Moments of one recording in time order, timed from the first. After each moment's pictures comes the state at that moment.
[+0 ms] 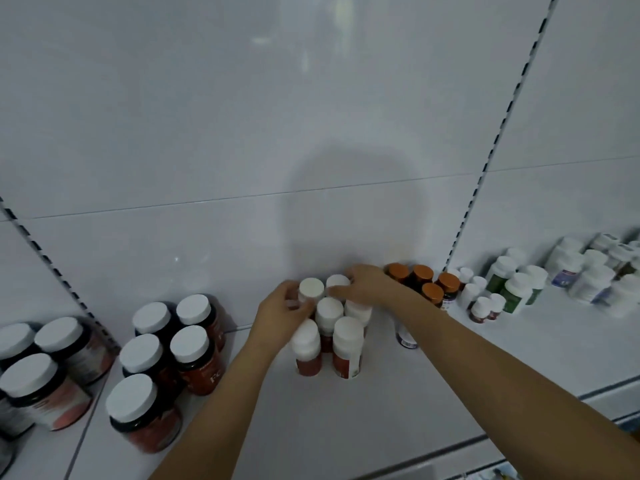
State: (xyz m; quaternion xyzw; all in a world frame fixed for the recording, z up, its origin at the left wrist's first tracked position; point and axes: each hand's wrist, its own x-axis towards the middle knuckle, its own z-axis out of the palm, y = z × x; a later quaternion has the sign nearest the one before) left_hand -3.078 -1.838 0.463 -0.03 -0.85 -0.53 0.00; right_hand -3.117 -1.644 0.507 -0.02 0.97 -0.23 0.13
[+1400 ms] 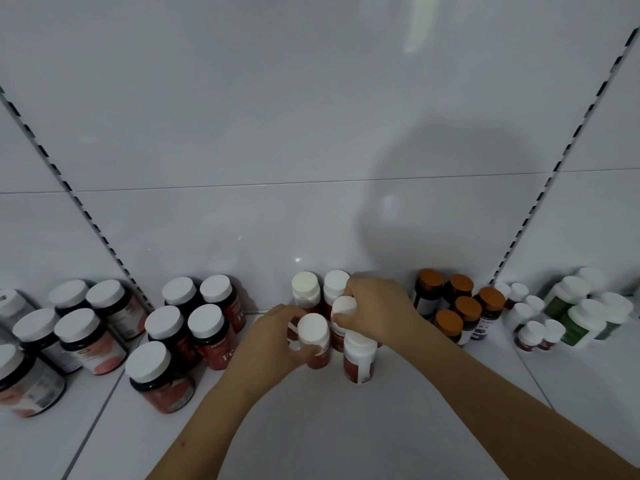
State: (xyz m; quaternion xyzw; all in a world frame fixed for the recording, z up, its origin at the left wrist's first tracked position) left_hand -3.013 -1.856 0.466 -0.06 -0.94 -0.33 0.06; right_hand -3.076 -1.660 0.513 -0.20 0.97 -0.10 -0.02
